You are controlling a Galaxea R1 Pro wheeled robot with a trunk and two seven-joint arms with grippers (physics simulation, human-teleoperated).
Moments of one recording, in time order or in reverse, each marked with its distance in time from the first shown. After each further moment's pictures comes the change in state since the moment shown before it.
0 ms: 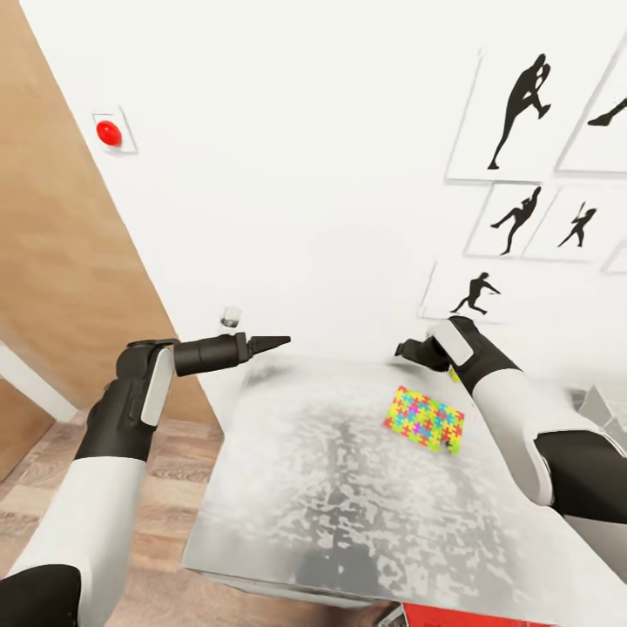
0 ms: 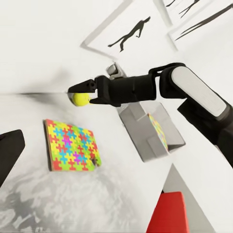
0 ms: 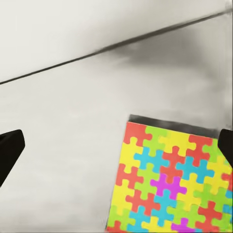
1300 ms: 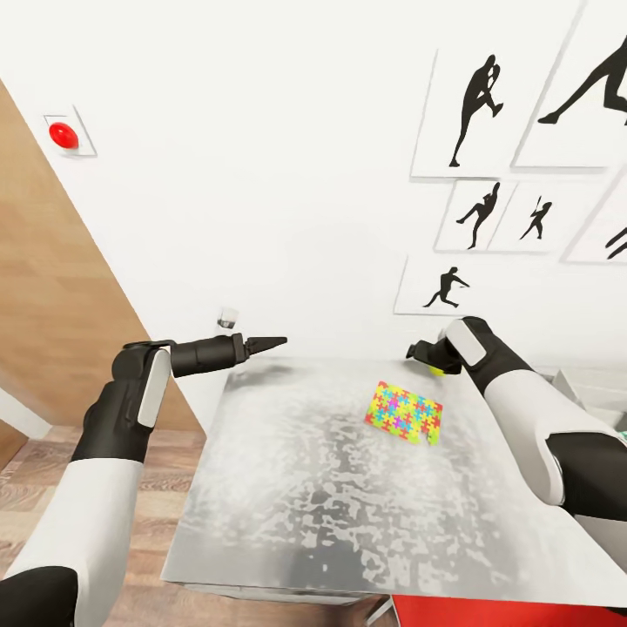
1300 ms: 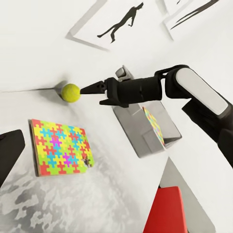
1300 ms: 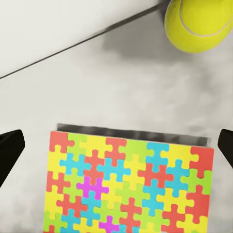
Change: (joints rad) left arm 0.006 0.010 0.008 -0.004 -0.002 -0.004 -0.001; right arm 0.003 -0.041 -0.020 0.000 0.004 0.020 0.000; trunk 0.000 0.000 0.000
